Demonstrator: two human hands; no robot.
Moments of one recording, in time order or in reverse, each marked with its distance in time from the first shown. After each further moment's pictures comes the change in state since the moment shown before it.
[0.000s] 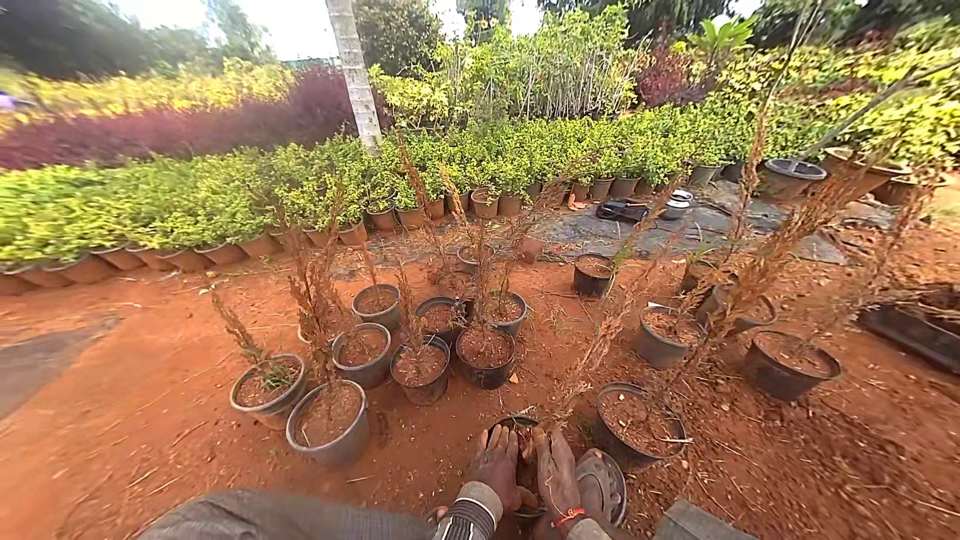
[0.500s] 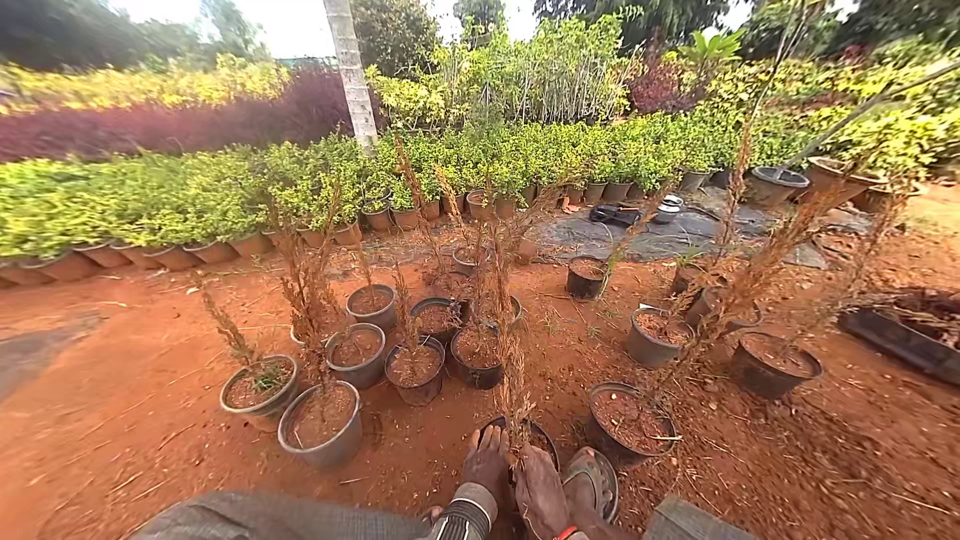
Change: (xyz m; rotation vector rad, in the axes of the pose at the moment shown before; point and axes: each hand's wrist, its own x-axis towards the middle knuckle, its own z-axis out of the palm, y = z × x) left_hand -0.021 0.008 -0.019 0.029 -0.039 -0.045; right_hand -0.035 -0.028 -0.001 -0.464 -0.181 -0.264
